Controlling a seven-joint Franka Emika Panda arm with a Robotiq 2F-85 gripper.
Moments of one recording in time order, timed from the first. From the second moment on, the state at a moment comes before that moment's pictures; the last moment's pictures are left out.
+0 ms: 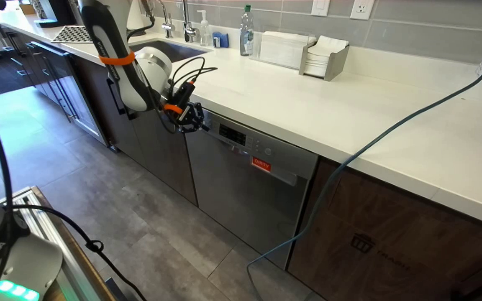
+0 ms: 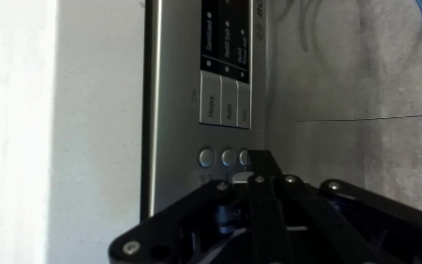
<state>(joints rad) 0.17 0.61 0.18 -2.13 -1.79 2.46 0.48</state>
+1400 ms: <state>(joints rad) 0.14 0.59 0.20 -2.14 -1.63 2.53 0.44</state>
